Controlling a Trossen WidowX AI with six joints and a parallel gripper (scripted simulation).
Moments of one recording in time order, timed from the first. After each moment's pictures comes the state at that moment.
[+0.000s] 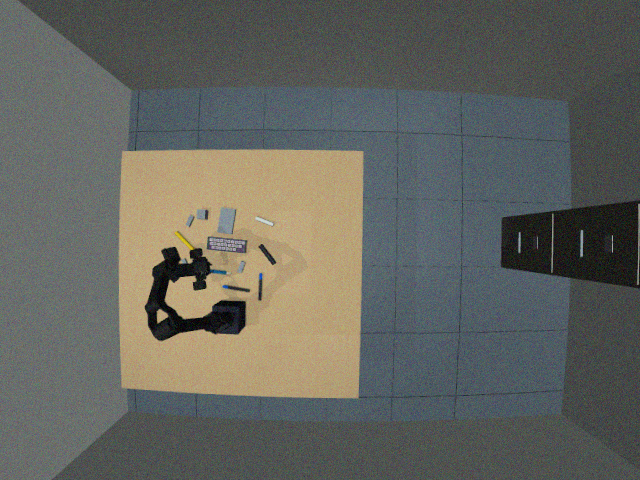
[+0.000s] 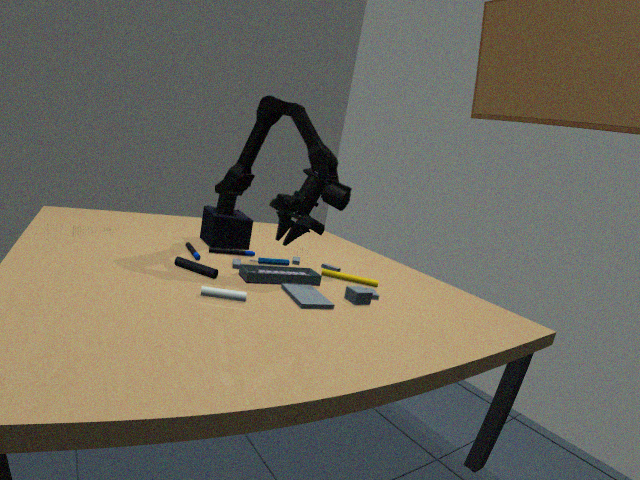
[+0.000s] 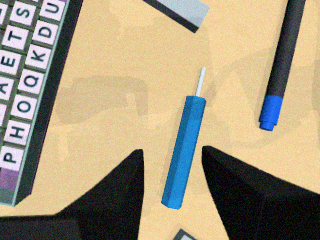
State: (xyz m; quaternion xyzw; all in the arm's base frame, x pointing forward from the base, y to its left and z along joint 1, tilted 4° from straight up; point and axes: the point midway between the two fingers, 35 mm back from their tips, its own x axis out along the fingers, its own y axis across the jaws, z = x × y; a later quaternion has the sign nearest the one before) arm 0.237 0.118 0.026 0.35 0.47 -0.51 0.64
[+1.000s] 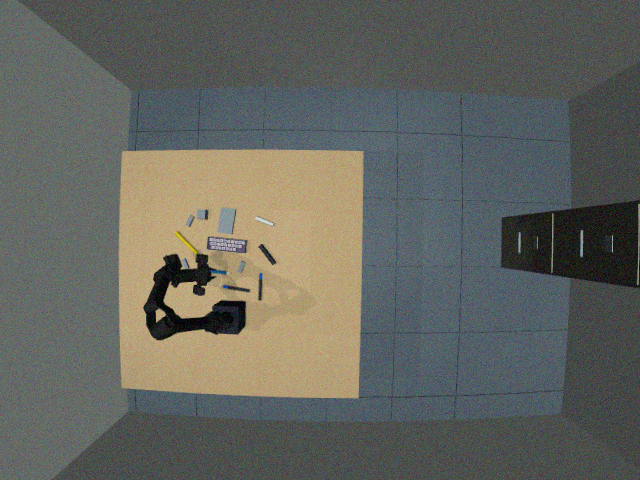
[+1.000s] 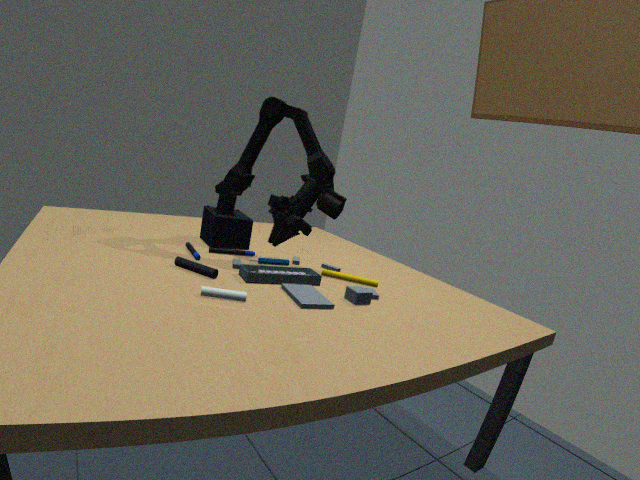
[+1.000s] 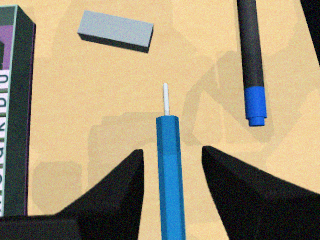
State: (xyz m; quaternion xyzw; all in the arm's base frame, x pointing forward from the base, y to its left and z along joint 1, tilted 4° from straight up) arm 0.213 0.107 0.010 0.41 0.34 -0.60 0.60
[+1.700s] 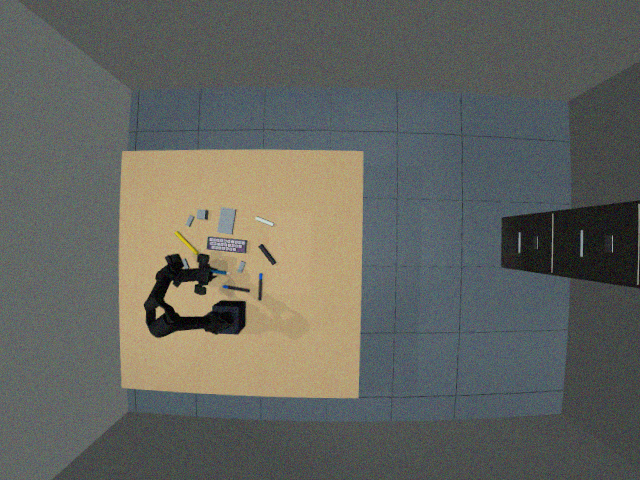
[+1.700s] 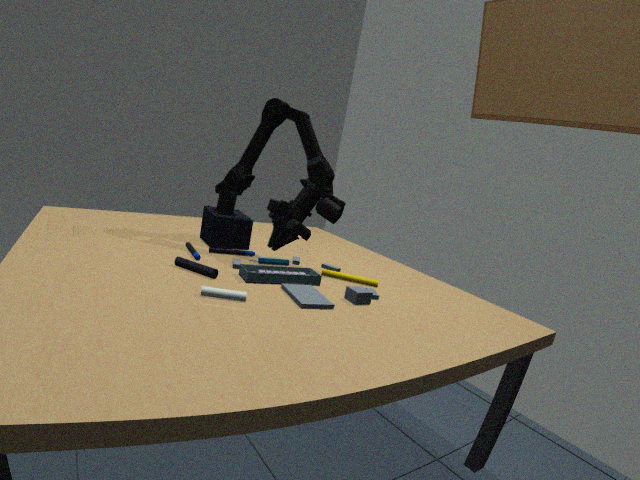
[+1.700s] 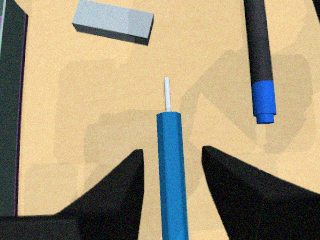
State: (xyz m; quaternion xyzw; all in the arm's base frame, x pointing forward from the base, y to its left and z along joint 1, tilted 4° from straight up) arm 0.214 0.108 -0.003 0.41 0.34 -0.60 0.60
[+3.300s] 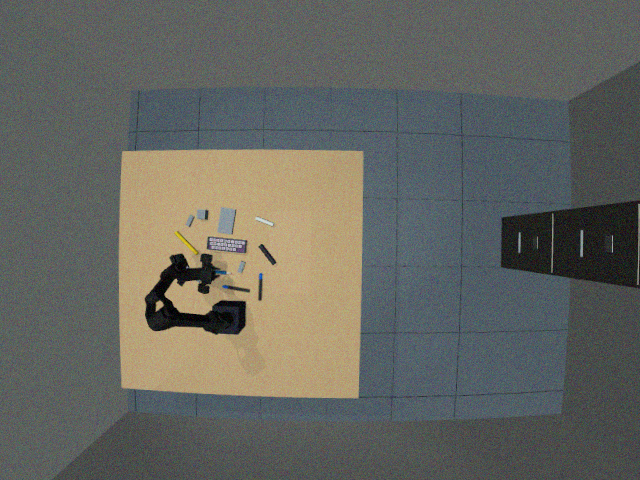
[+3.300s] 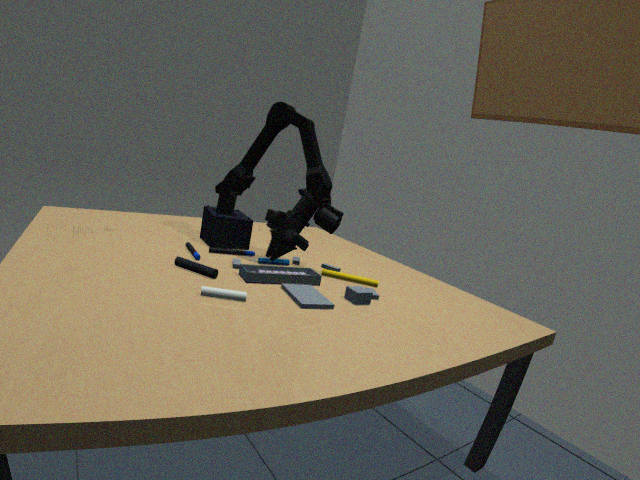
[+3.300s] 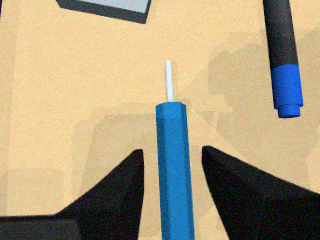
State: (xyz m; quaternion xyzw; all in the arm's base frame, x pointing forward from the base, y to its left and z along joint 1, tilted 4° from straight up) arm 0.215 0.109 -0.032 0.41 0.34 -0.60 0.60
